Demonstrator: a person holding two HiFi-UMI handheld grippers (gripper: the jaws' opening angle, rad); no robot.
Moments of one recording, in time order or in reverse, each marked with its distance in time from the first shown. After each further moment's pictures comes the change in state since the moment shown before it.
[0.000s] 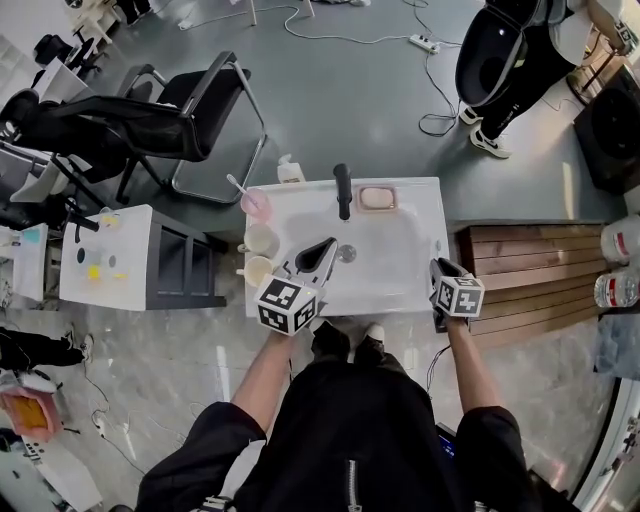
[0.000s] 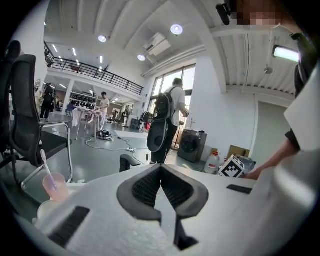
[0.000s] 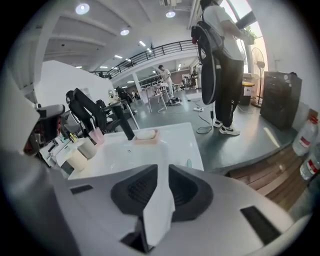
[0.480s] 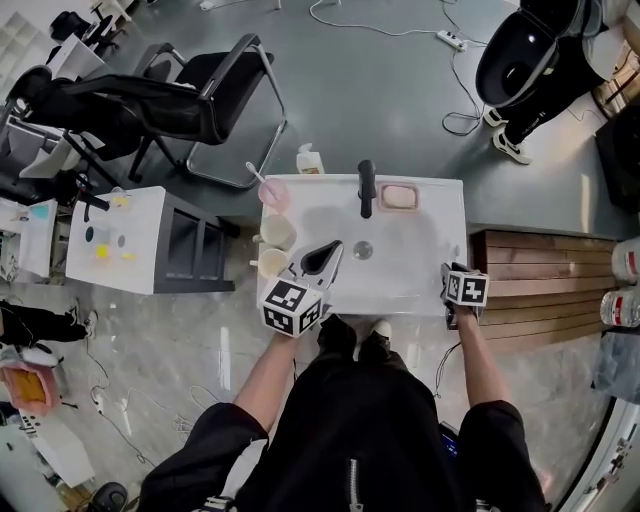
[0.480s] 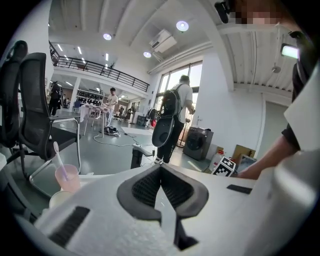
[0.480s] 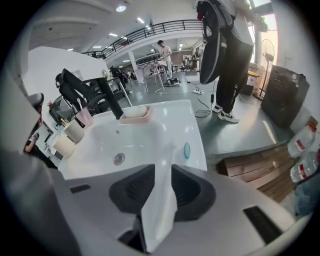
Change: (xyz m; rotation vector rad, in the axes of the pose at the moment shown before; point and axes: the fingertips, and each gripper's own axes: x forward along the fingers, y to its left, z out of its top) left arm -0.017 0.027 -0.020 -0.036 0.038 0.064; right arm 0.049 -0.024 -0.037 -0.029 0.234 -0.068
